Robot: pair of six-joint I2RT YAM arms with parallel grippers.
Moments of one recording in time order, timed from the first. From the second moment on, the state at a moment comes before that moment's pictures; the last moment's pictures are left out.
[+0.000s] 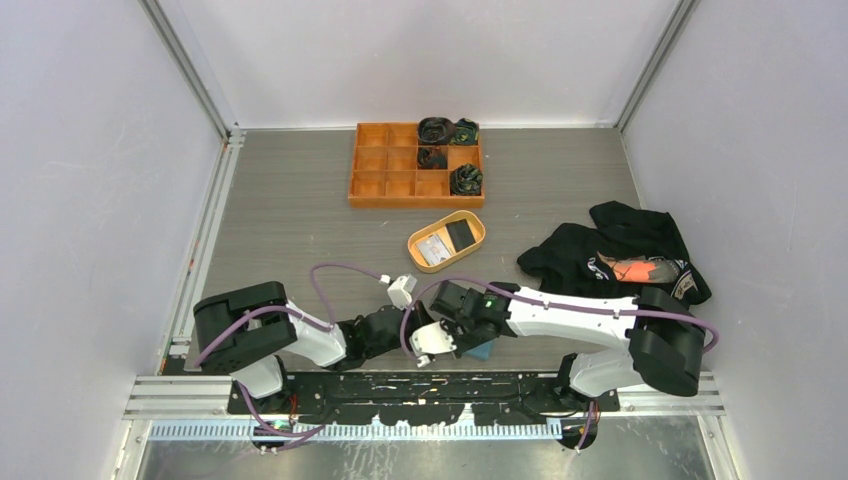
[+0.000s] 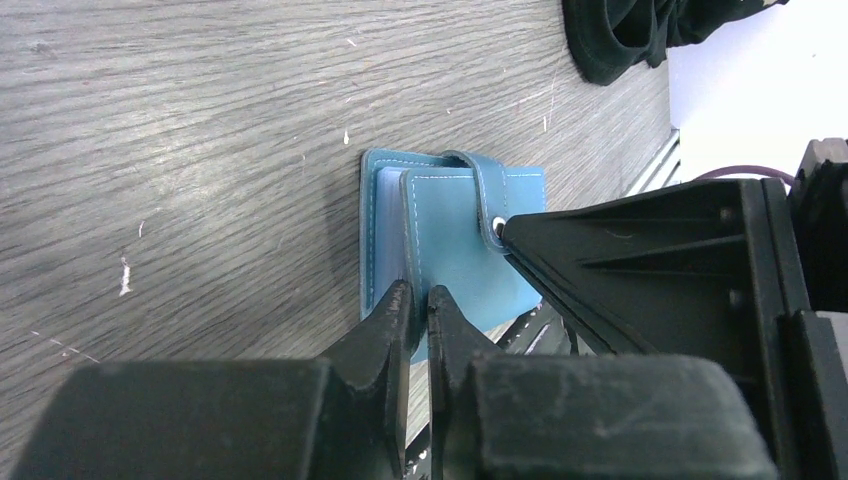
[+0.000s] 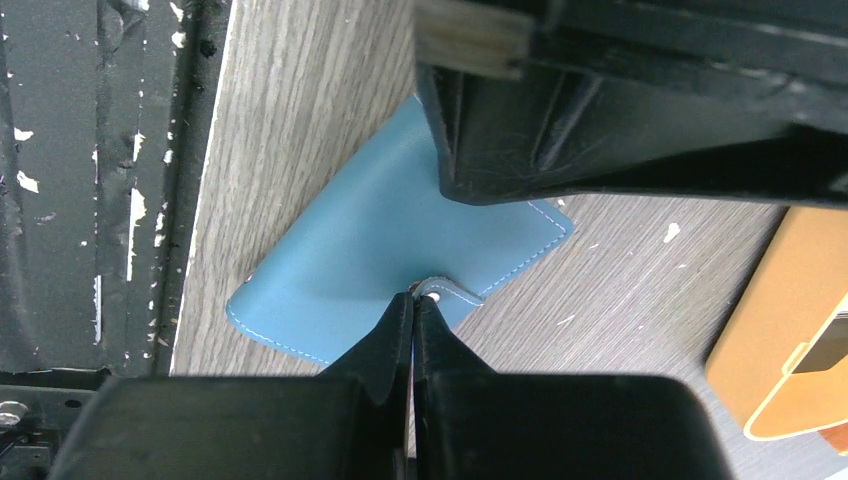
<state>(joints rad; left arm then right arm) -1.19 1.62 0.36 0.82 -0.17 -1.10 1.12 1.34 0.78 -0.73 -0.03 -0.87</state>
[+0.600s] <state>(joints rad) -1.19 1.58 0.32 0.87 -0.17 -1.08 1.17 1.33 0.75 -0.72 0.02 -0.84</state>
